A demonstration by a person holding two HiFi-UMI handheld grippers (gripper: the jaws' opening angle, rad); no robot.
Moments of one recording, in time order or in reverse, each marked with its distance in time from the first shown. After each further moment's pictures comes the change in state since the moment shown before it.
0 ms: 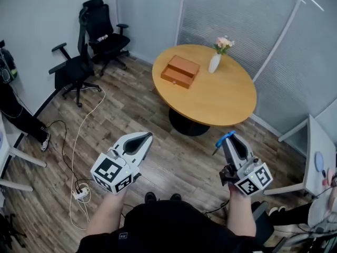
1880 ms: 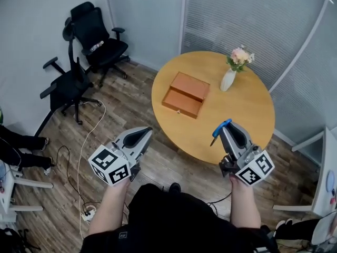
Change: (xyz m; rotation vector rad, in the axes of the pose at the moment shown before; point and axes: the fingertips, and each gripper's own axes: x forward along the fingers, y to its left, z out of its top) left arm 0.237 0.244 -0.007 -0.166 0.049 -0.042; right arm 0.255 -0.237 -0.034 0.069 -0.002 0.072
